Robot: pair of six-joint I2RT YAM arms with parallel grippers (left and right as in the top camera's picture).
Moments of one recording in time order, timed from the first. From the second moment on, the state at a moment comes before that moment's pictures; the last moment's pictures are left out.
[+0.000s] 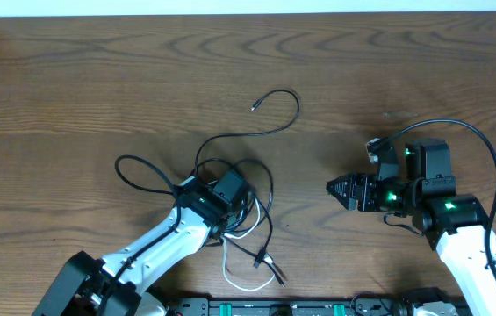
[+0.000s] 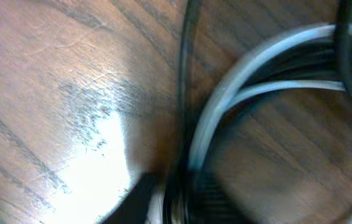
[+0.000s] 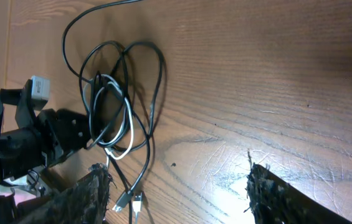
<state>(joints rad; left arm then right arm) -0.63 1.43 0.60 -0.64 -0.22 -1.25 0.14 1.08 0.69 -0.62 -0.61 0.30</state>
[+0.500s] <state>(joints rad) -0.63 1.42 0.60 -0.51 -0.13 -0.85 0.14 1.08 0.69 -0.62 -0.61 0.30</state>
